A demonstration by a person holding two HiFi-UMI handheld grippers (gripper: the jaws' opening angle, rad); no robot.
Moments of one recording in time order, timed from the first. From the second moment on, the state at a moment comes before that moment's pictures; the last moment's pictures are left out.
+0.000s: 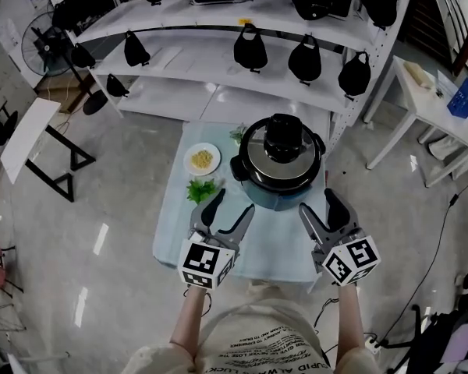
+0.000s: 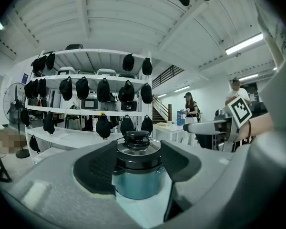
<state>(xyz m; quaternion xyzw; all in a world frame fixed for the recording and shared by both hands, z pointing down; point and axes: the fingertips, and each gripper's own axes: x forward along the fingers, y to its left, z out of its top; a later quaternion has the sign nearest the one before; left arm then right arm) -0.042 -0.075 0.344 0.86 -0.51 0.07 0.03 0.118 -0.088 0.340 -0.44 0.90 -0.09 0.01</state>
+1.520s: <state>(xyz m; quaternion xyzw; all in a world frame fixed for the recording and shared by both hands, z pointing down) 0.019 -0.245 0.360 0.94 -0.26 0.24 -0.04 0.087 -0.243 0.362 -0.26 0.96 -0.05 -0.12</state>
